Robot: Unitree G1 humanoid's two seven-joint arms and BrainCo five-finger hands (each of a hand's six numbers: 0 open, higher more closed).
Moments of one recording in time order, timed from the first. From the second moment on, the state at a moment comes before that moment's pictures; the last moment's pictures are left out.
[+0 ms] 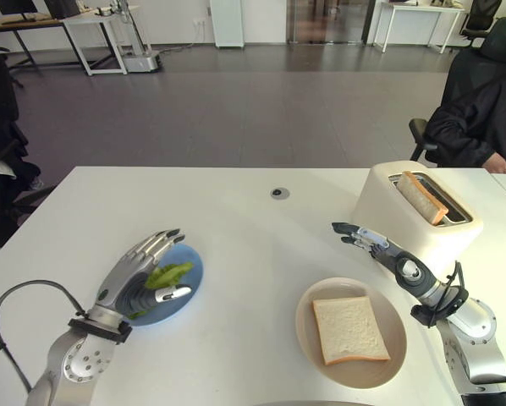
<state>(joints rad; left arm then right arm) 0.36 0.60 0.34 -0.08 0.60 -0.54 -0.04 0.12 -0.43 0.00 -0.23 0.23 -0.31 0.66</state>
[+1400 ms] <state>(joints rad) 0.32 0.81 0.12 0.08 0.80 -0.28 0.08 0.15 -0.44 0.03 -0.20 0.20 -0.44 0.67</state>
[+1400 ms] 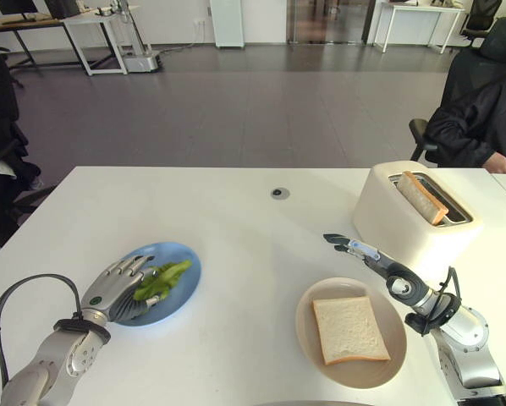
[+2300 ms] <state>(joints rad) 0.31 0.87 0.12 0.13 0.79 -0.25 0.13 0.16 -0.46 0.03 -0.22 0.22 -0.47 0.71</state>
